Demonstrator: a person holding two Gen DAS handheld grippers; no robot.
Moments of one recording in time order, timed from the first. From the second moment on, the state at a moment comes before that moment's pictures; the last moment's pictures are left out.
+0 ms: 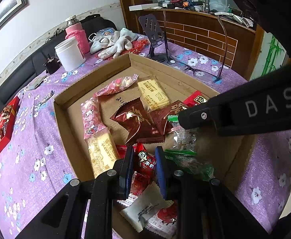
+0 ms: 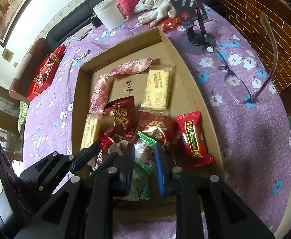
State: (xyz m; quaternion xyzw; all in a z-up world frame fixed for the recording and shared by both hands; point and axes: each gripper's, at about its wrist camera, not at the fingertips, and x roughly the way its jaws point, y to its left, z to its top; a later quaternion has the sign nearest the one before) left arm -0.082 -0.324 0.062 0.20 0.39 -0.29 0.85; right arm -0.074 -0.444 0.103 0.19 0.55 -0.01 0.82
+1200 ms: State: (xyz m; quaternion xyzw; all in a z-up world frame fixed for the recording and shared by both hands) left arm -0.109 -0.270 0.092 0.18 0.37 -0.38 0.83; right arm -0.157 -0.400 0.136 0.18 0.50 -0.18 0.83
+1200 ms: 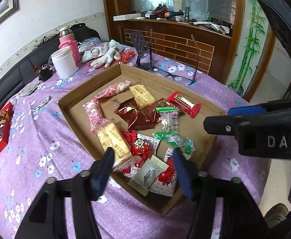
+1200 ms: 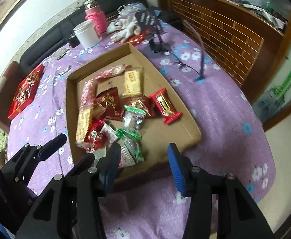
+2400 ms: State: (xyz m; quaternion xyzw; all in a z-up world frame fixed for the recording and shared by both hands) left arm -0.105 -0.210 0.142 0.19 0.36 -0.26 0.87; right arm -0.172 -0.367 0.149 0.12 0.49 -0.20 0.84
